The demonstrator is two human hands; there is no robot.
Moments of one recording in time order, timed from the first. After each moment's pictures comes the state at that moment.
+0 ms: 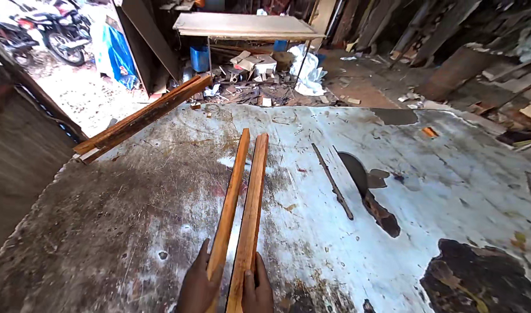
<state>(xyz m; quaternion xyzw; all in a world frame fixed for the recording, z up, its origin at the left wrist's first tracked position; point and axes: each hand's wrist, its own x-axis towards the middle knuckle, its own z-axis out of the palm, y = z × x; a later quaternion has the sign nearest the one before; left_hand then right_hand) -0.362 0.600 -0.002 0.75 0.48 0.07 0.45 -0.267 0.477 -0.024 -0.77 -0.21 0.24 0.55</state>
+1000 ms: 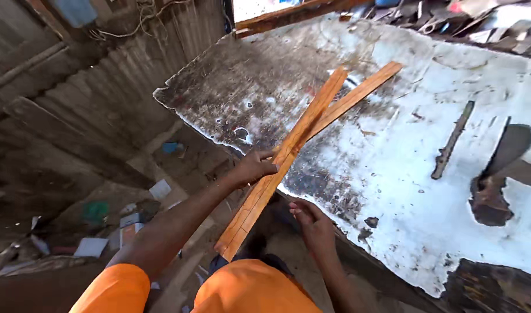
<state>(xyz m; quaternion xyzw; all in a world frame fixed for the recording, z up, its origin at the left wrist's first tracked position) -0.395 0.351 0.036 0.54 0.45 0.24 0.67 -0.193 0.191 -0.008 -0.65 -0.48 0.43 0.40</state>
